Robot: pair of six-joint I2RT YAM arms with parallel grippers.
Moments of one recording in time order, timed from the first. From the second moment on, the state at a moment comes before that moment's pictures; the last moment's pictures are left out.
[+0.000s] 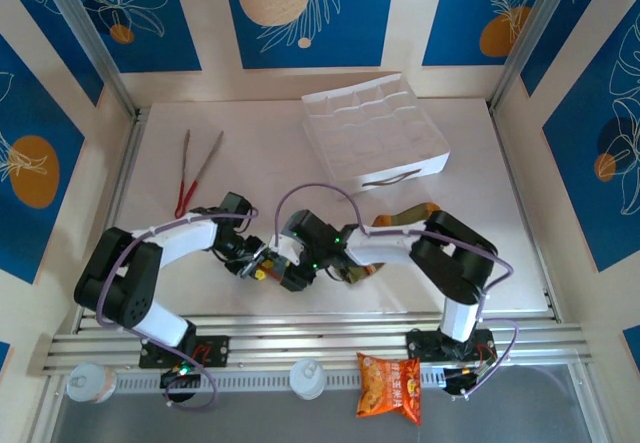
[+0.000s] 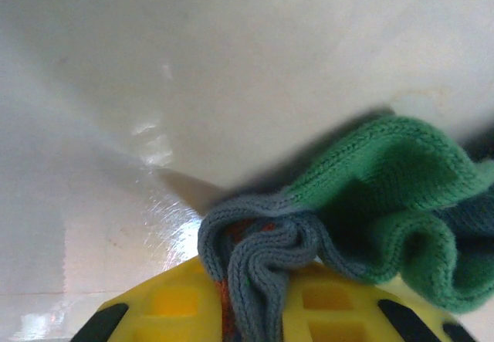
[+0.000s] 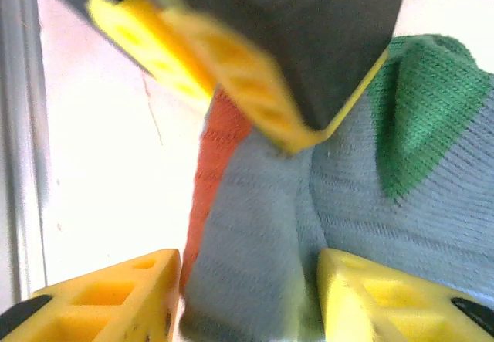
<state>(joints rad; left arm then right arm) -0.42 1.53 0.73 -0.65 0.53 -1.25 1.02 1.76 0.92 -0.13 -0.31 -0.16</state>
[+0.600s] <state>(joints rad) -0.43 1.59 0.80 -0.72 0.52 -1.29 1.27 1.79 0.93 -0.04 0.27 -0.43</state>
